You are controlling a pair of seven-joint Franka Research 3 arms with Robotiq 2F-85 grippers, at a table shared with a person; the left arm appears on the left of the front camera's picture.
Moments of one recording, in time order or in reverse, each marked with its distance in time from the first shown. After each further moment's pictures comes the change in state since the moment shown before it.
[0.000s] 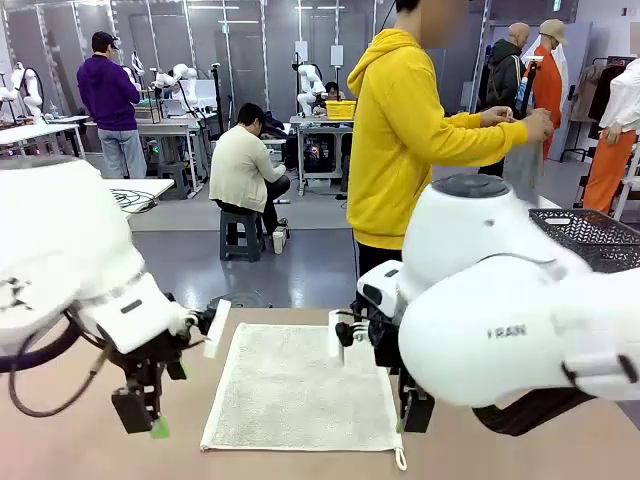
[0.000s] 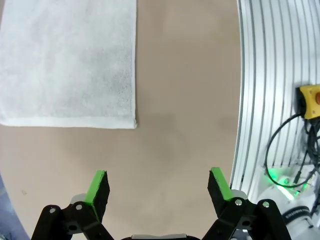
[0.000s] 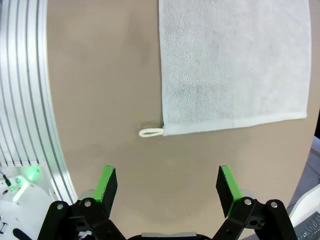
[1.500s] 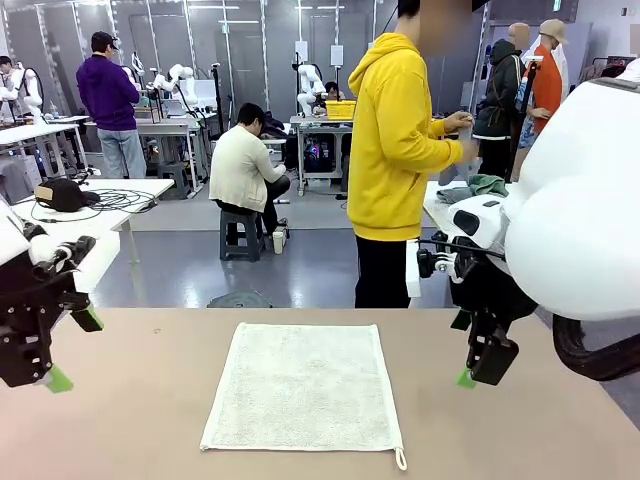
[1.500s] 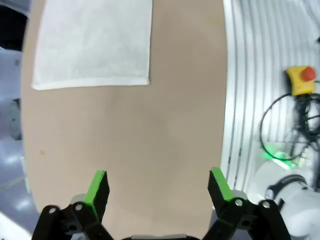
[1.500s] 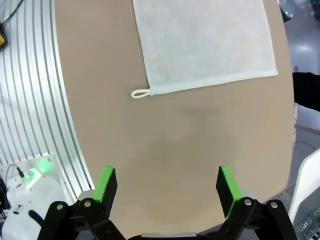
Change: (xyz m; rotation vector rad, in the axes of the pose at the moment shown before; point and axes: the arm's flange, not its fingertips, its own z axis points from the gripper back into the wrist) left arm -0.094 -0.020 0.114 0.080 -0.102 0.032; right arm -0.082 -0.004 0.102 -0.043 -0.112 -0.140
